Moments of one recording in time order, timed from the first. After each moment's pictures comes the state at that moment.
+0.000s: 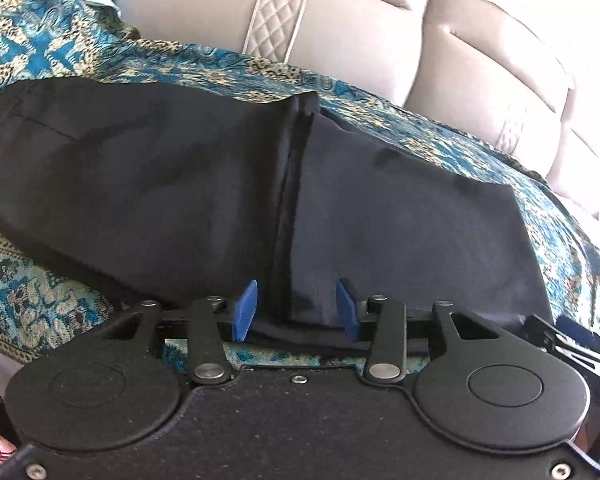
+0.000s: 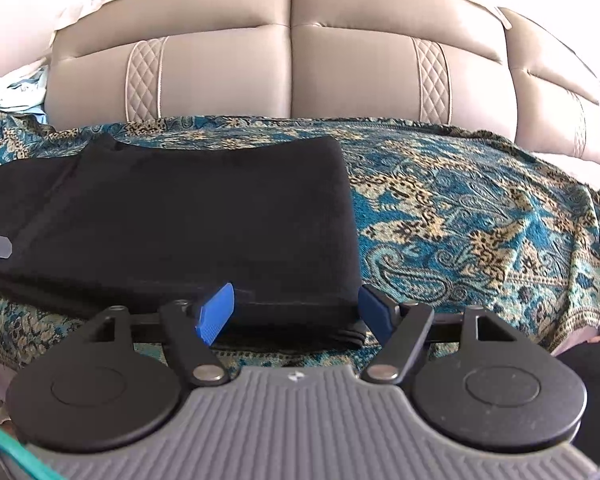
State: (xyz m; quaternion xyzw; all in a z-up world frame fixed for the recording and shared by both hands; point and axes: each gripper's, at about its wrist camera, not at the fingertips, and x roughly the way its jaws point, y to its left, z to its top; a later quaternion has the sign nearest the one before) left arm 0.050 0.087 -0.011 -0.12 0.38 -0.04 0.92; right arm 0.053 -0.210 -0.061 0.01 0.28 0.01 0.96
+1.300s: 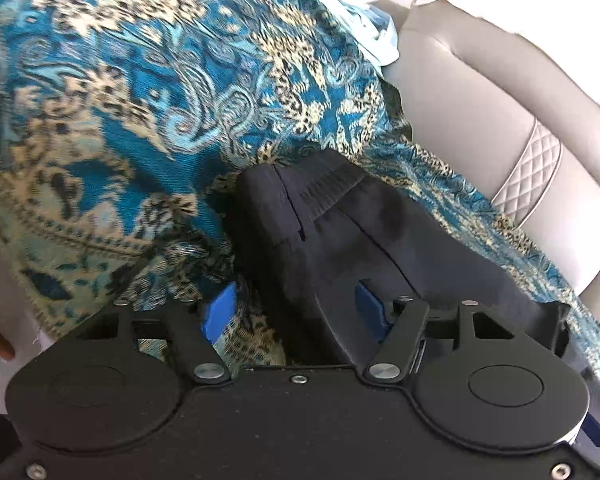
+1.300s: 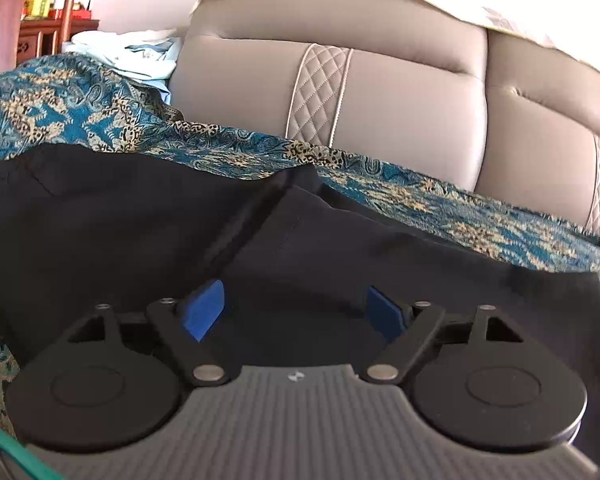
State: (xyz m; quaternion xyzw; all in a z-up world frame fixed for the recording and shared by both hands) left arm 0.059 0.304 -0.021 -0.27 0.29 0.23 0.89; right arm 0.153 -0.027 -0.061 -0.07 0.23 0.16 0.96
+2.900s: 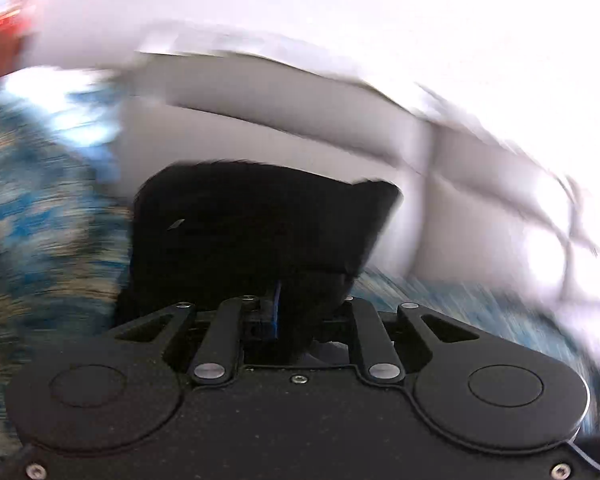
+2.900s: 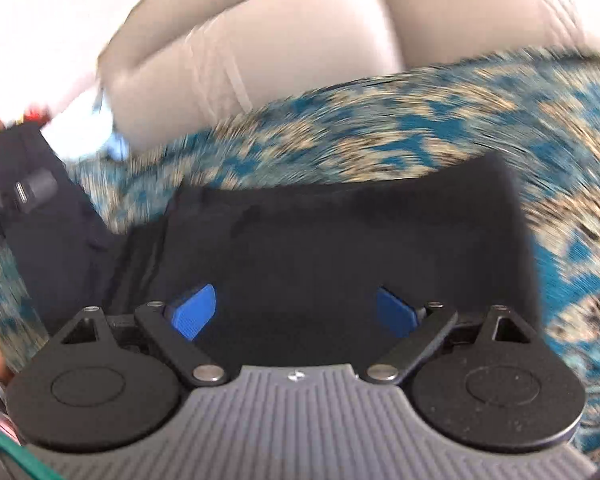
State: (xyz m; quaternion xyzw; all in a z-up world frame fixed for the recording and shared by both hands) left arm 0.125 0.056 0.068 -0.10 0.20 -0.03 0.97; right arm 0.195 -0.223 -0.026 0.20 0.39 0.19 0.88
